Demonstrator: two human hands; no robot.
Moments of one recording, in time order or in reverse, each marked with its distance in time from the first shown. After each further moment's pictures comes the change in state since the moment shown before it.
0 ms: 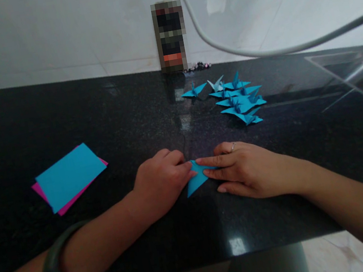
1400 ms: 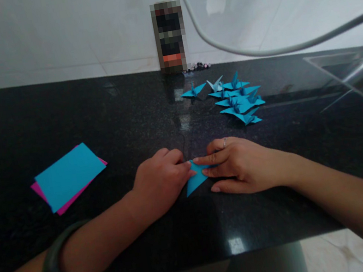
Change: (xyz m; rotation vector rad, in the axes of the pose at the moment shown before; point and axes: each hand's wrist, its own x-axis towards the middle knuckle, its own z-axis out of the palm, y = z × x) left_hand 0.001 0.002 -0.005 -0.006 -0.048 -0.025; right_hand 0.011 0.005 -0.003 0.063 0.030 -0.071
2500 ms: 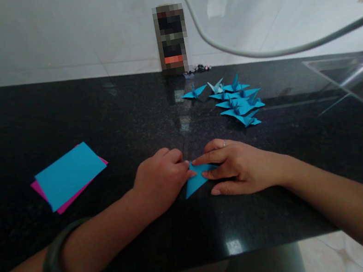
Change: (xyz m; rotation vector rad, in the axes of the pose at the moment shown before) left_hand 0.001 -0.001 0.000 -0.014 -0.027 -0.010; right_hand 0.002 0.004 0.001 0.107 0.050 -0.039
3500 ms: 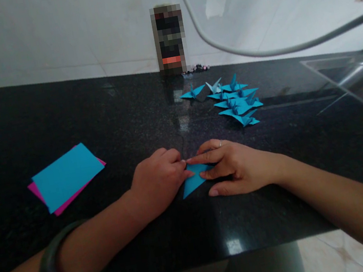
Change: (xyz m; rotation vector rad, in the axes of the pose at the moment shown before) left_hand 0.001 0.000 0.001 0.028 -0.008 -0.006; right_hand 0.002 0.002 0.003 0.047 0.007 -0.027
